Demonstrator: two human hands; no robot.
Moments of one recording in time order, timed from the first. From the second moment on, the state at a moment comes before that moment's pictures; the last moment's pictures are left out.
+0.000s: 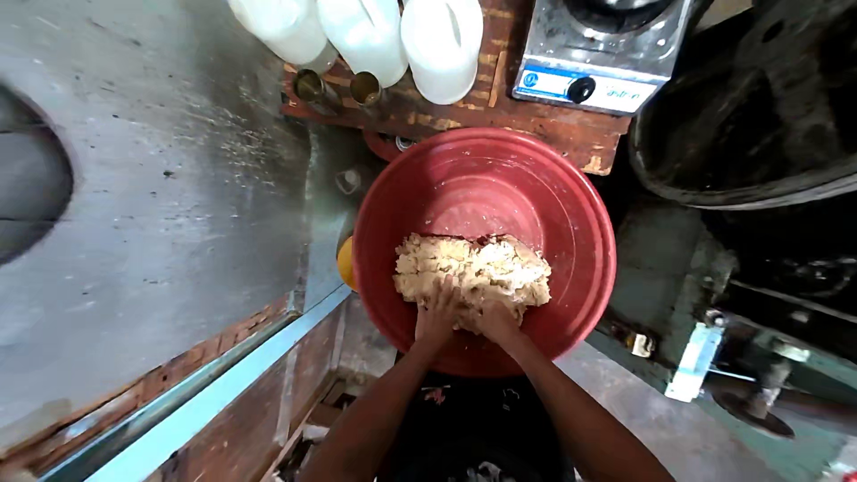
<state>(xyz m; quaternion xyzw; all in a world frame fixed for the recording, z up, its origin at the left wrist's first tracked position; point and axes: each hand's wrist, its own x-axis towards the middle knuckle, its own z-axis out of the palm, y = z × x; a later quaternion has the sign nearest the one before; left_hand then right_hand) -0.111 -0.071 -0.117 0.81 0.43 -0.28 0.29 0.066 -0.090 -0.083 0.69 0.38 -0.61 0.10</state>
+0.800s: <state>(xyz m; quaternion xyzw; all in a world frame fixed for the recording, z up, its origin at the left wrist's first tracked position) -0.085 0.114 -0.018 0.71 0.60 0.13 0.35 0.132 -0.094 -0.102 0.74 0.12 -0.64 -0.16</state>
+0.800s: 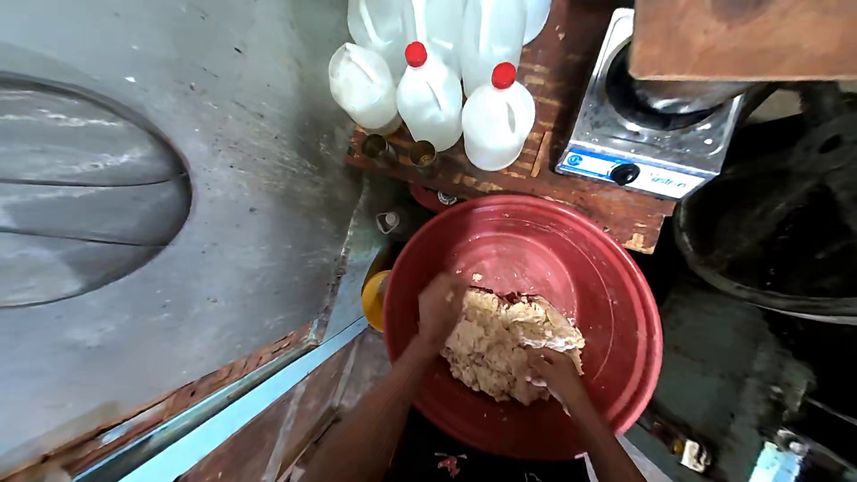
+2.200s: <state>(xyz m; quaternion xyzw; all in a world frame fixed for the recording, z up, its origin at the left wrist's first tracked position) -0.106 -0.050 -0.005 0.90 0.39 0.00 0.21 0.050 -0.117 -0.066 0.70 0.02 -0.58 -0.42</state>
